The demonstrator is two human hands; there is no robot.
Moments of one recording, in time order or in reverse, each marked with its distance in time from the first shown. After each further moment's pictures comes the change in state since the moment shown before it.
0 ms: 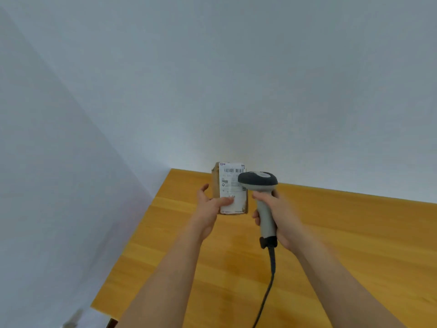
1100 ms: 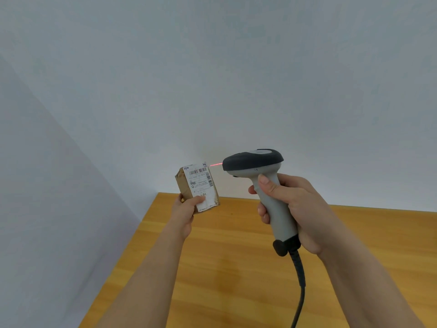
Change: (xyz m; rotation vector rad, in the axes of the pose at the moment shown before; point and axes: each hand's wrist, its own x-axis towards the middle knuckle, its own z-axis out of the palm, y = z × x) left_hand -0.015 0.045 0.026 -0.101 0.158 0.069; right_hand -0.131 -0.112 -0.040 -0.100 -0.120 -0.252
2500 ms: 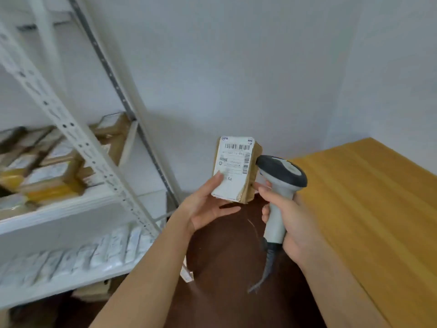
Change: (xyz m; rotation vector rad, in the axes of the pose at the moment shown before) left_hand -0.551 -0.187 -0.292 -0.505 0.260 0.205; right_hand -0.346 0.189 0.210 0.018 -0.695 0.376
